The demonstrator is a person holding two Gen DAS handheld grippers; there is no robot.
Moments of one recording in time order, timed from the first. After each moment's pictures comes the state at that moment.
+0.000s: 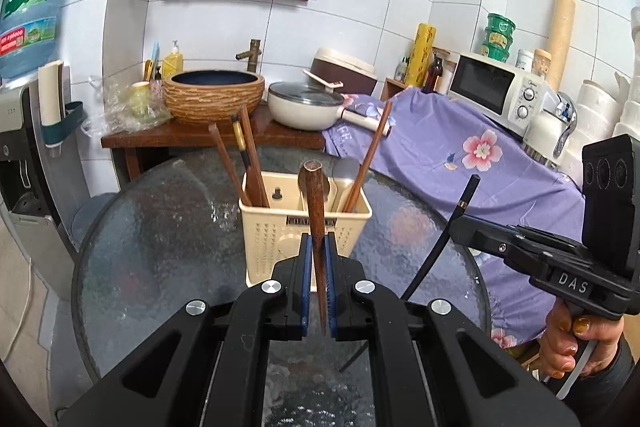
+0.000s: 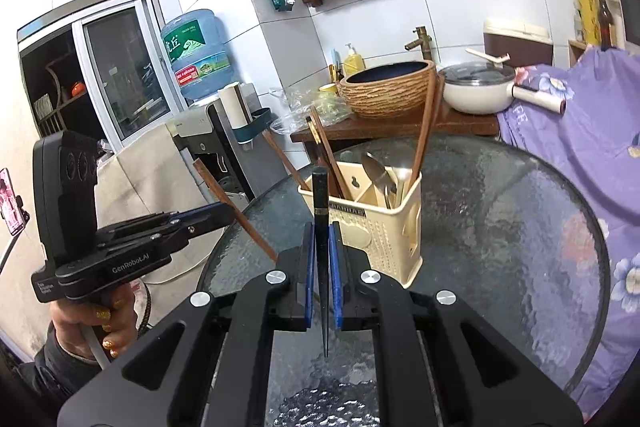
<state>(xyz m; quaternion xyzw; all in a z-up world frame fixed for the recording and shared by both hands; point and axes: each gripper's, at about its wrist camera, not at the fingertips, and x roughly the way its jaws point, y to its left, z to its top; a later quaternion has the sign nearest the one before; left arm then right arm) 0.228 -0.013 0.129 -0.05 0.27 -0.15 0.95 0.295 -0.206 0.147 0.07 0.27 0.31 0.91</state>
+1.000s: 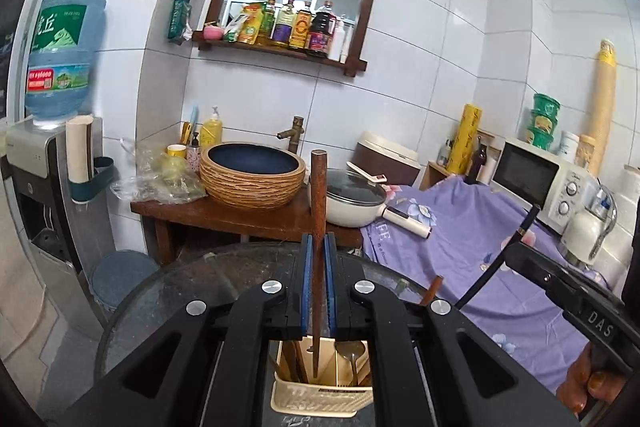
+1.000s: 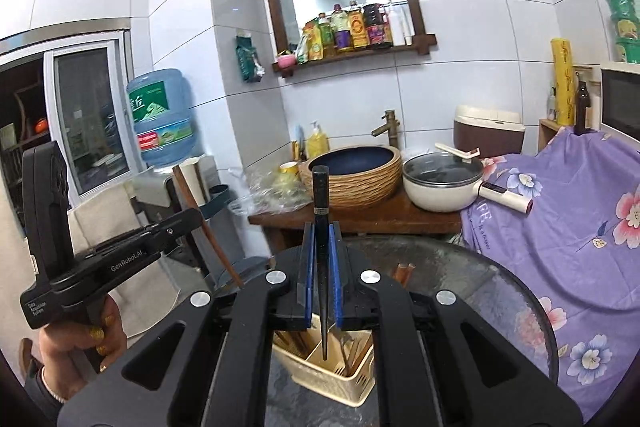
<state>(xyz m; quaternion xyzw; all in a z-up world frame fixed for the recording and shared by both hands) 0.316 0.007 0.223 -0.10 0.17 -0.06 0.98 0.372 -0.195 0.247 0.06 0.16 0.22 0.96</state>
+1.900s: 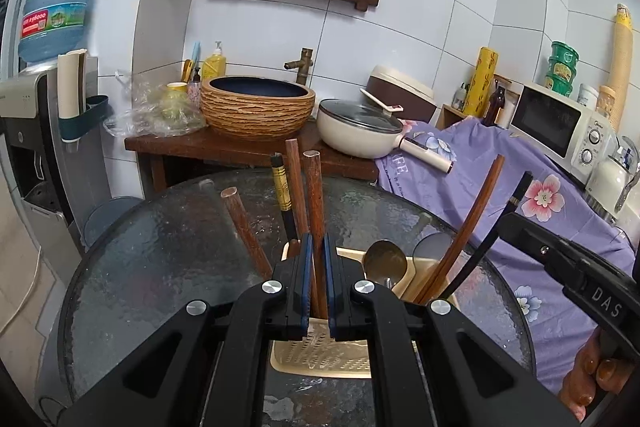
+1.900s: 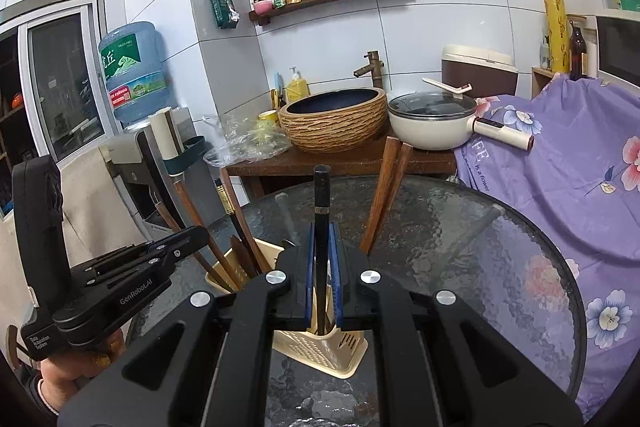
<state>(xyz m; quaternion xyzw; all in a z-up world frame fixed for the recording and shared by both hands) 0.339 -0.001 0.110 -0.08 0.25 -0.06 0.96 0.400 -0.185 0.145 0.06 0.24 0.20 0.95</state>
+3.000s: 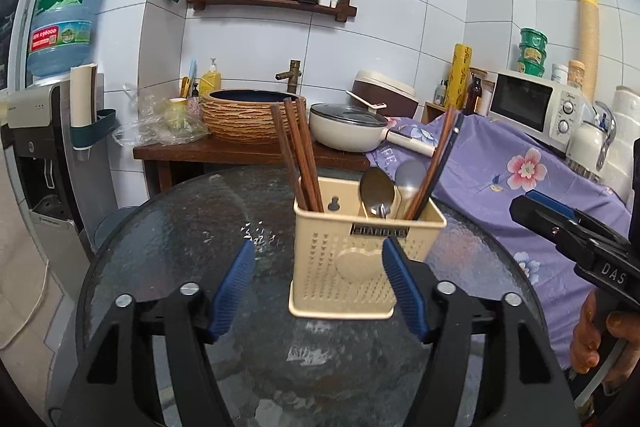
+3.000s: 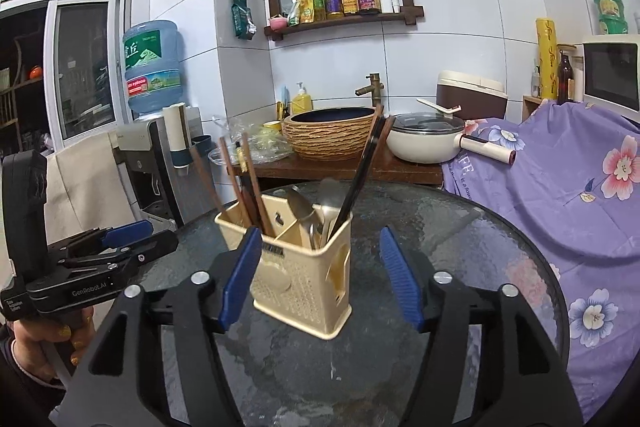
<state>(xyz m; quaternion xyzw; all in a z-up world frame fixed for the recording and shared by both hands) 0.246 0.005 0.077 -0.04 0.21 -0.07 0.97 0.298 -0.202 0.102 0.03 0.17 0.21 0.96</state>
